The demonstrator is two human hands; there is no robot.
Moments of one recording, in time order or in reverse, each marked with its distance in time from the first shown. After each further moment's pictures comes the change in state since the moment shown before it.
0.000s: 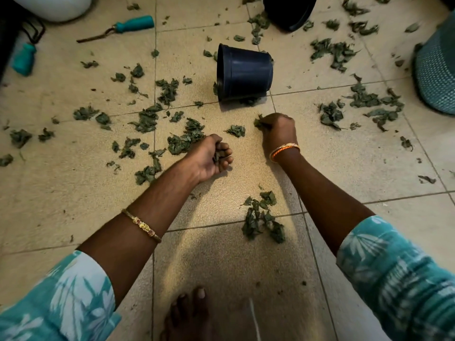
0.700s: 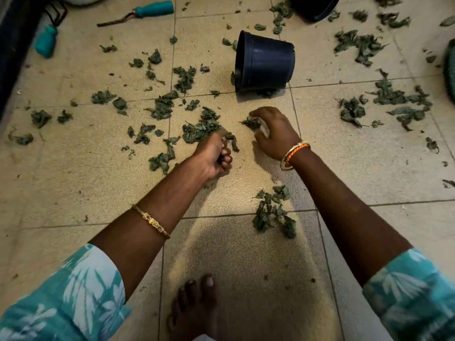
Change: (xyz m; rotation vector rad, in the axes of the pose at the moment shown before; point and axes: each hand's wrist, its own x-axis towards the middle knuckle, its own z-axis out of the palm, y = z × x) left_hand -0.001 -0.014 -0.014 -0.014 0.132 -0.005; right_hand -0.025 -0.046 -0.017 0.083 -0.357 -0.171
